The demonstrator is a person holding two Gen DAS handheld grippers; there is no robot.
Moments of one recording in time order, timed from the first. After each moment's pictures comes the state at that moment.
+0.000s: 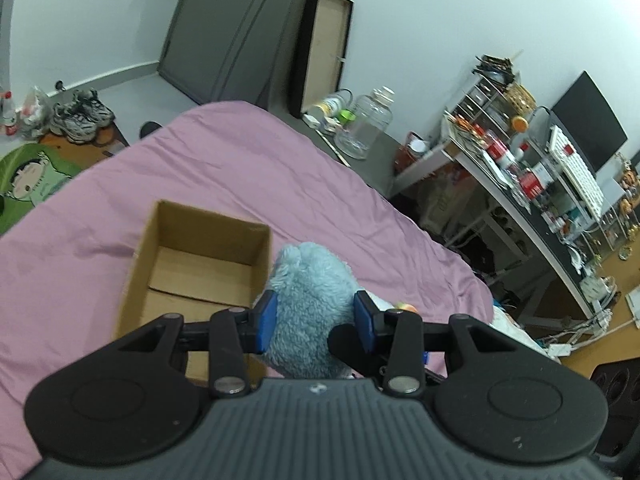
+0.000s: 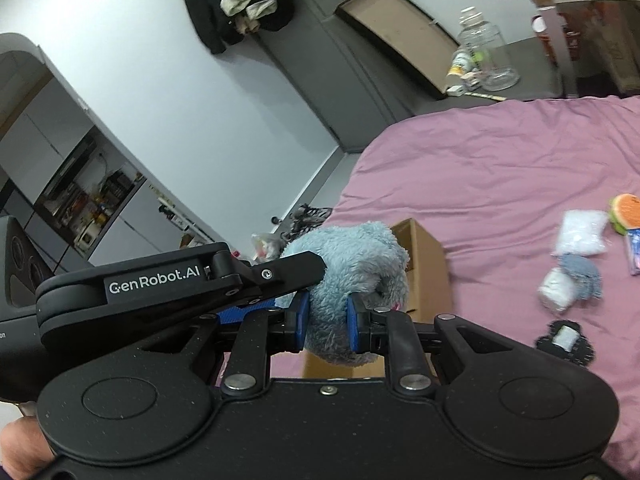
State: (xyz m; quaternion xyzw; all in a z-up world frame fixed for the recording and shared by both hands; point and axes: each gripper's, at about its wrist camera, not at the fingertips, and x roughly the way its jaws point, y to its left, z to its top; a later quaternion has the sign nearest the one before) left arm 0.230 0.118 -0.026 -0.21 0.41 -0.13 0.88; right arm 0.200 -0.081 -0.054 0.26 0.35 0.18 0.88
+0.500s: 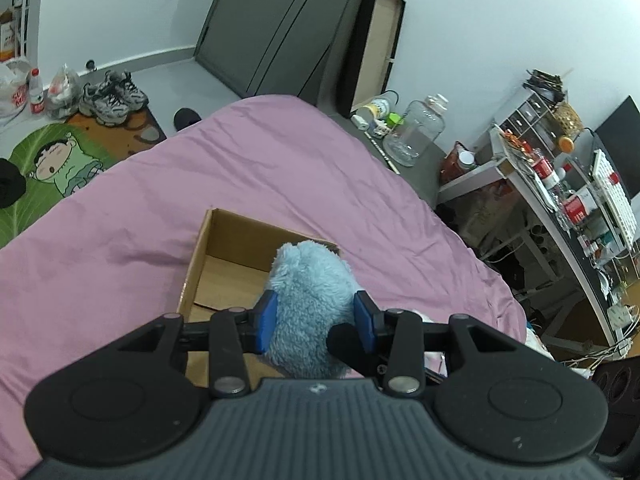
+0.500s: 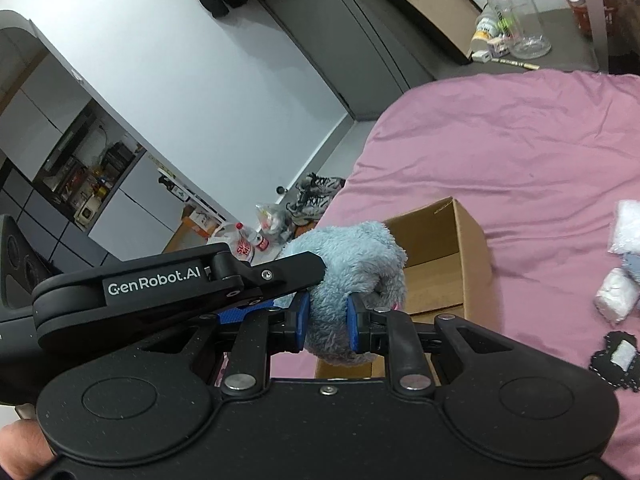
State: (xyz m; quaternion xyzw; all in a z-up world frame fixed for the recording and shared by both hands) left arm 0.278 0.164 -0.062 -0.23 0.43 -0.09 0.87; right arm 0.251 -0.039 -0.084 0.25 0.40 0.20 0.86
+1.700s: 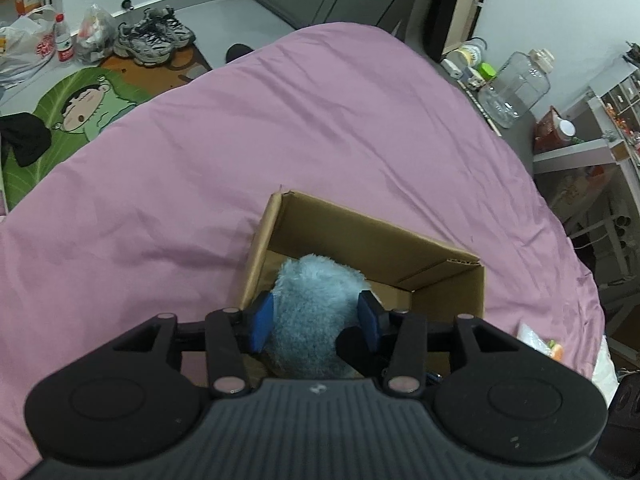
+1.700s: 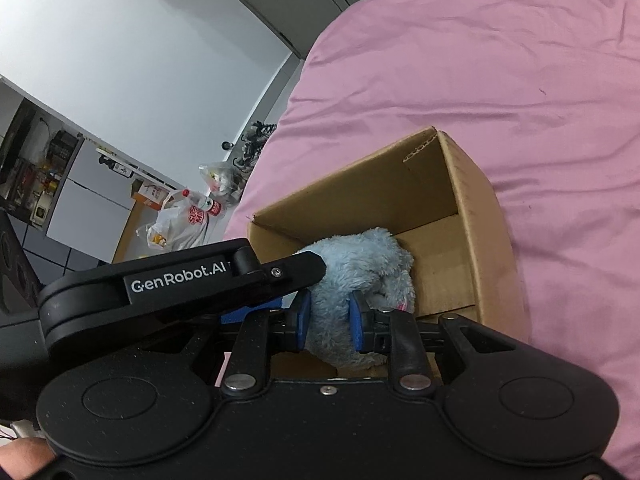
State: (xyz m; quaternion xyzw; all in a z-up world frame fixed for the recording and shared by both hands) left arm 0.372 0.181 -0.160 -0.20 0.53 -0.02 0.82; right arm 0.332 -0.012 -0.173 0.27 0.50 0.15 0.81
